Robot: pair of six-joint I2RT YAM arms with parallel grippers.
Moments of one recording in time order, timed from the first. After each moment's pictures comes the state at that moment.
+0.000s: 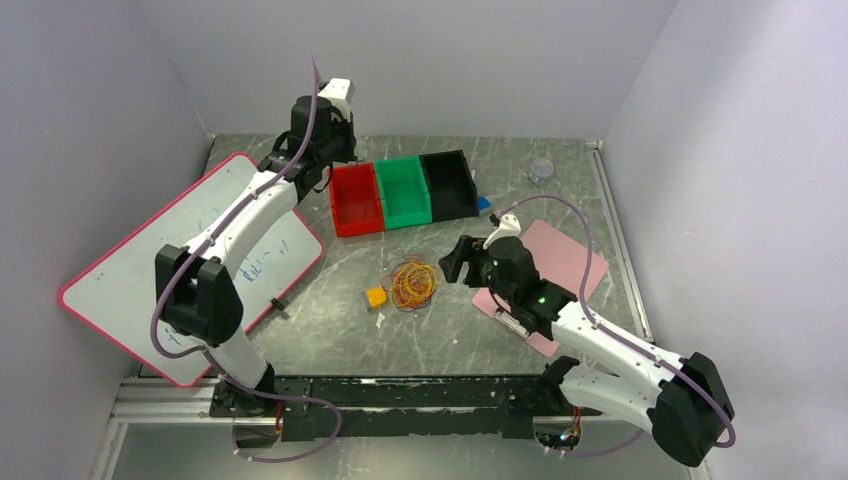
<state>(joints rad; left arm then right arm) -0.39 1.66 1.51 -0.21 -0.07 -0.13 0.70 0.98 0.55 -0.02 0.17 0.60</state>
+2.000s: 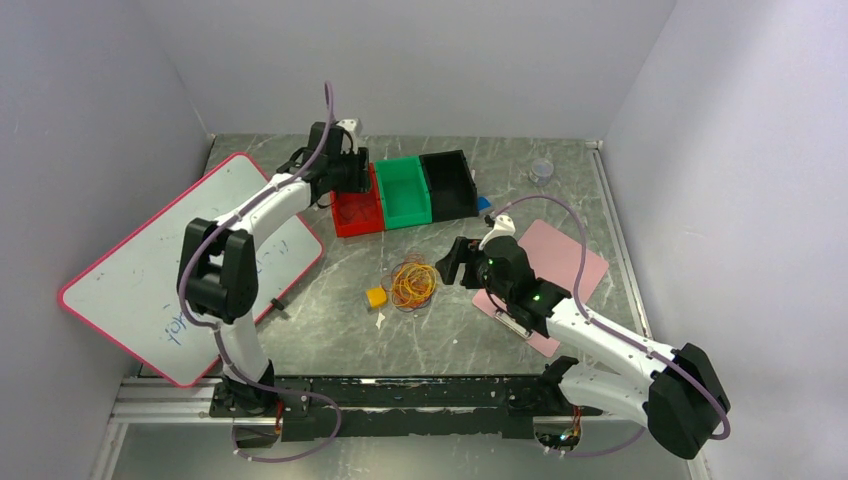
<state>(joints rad) -0.35 1.81 1.43 -0.28 0.05 -0.23 0.70 1.03 0.54 0.00 0.14 0.60</state>
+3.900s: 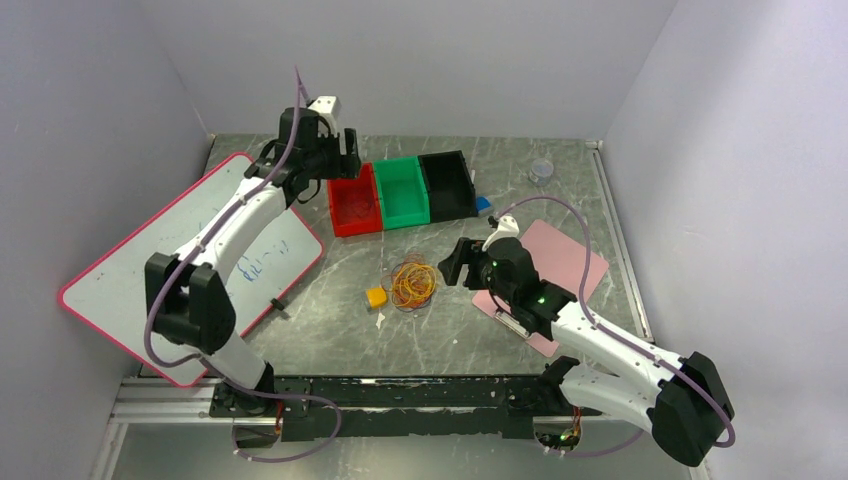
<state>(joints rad) -0.32 1.64 1.44 -0.32 0.01 -0.20 0.70 0.98 0.54 -0.04 0.15 0.60</state>
